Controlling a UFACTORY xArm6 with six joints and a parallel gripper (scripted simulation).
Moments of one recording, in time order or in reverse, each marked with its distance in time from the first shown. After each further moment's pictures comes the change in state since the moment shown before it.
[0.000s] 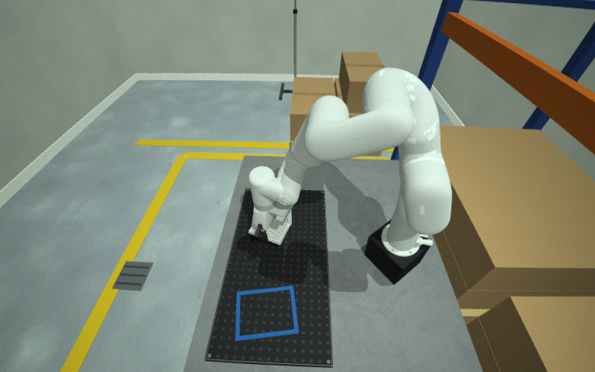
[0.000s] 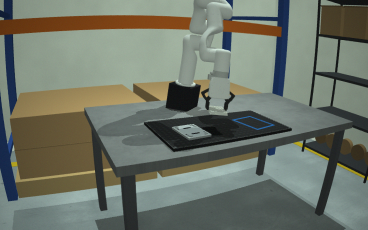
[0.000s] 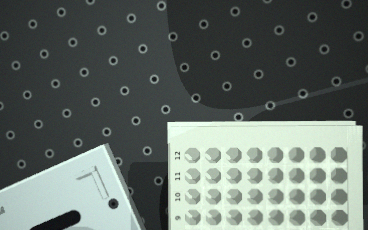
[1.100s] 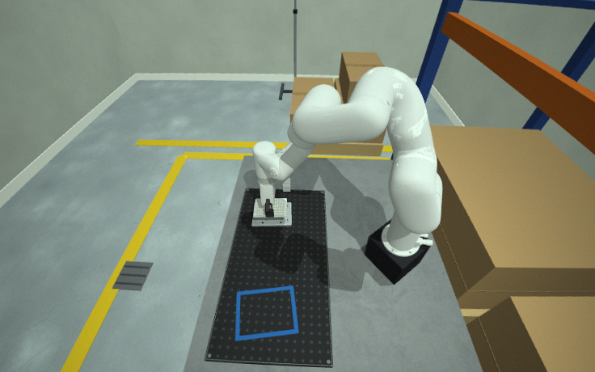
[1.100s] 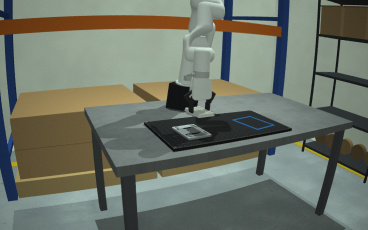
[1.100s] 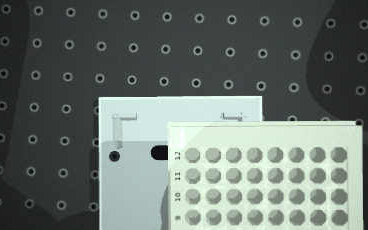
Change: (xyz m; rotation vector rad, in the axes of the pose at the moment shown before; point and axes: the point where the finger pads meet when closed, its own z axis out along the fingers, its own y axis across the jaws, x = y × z) arm -0.040 -0.091 0.005 -0.074 0.015 -0.408
